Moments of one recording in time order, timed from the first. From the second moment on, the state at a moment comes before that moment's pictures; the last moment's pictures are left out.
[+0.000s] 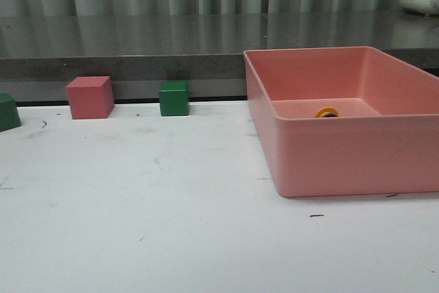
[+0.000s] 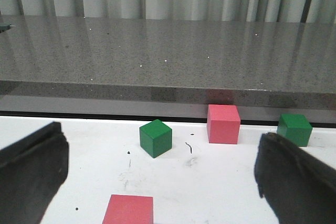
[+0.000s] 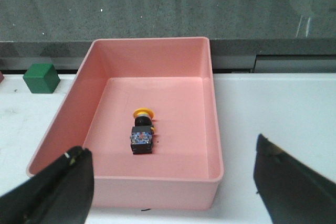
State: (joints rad) left arm 0.06 0.32 -0.41 -0.02 0.28 0.02; right arm 0.06 0.58 -0.61 0.09 0.42 0.02
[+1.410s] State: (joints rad) left arm 0.06 0.32 -0.41 -0.02 0.28 0.02; right arm 0.21 2.02 -1.53 0.06 0.80 0.20
